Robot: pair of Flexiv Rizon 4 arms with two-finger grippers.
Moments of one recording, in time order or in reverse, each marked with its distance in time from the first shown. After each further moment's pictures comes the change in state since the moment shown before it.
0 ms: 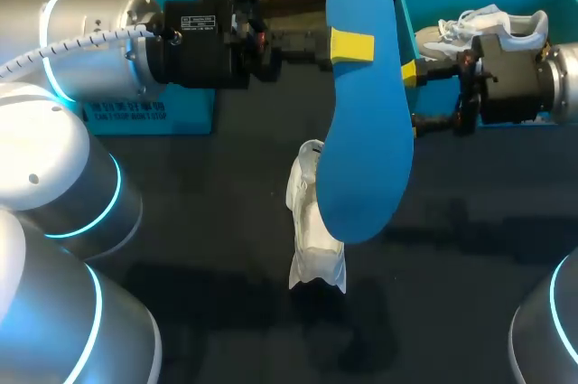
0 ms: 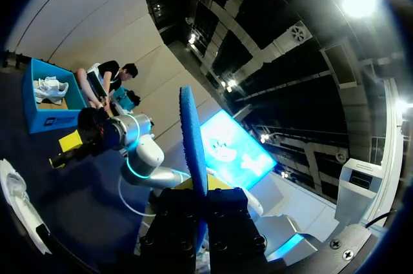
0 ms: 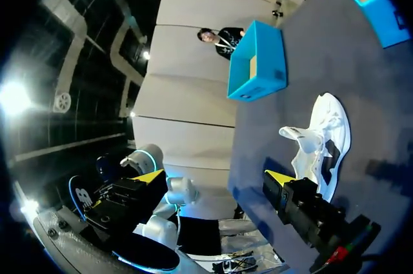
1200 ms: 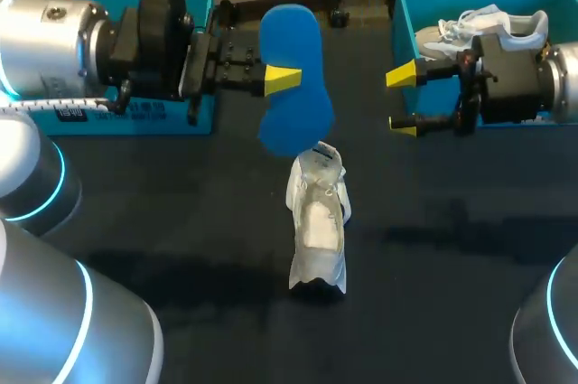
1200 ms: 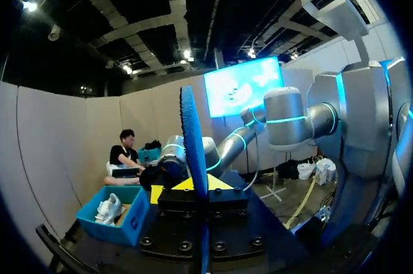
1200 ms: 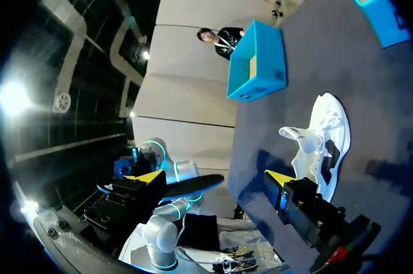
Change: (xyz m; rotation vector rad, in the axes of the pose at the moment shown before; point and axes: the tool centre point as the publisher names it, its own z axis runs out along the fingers) left arm -0.078 0.001 -0.074 -0.141 -0.129 1.107; right arm 0.000 0.000 0.000 0.001 -0.002 0.001
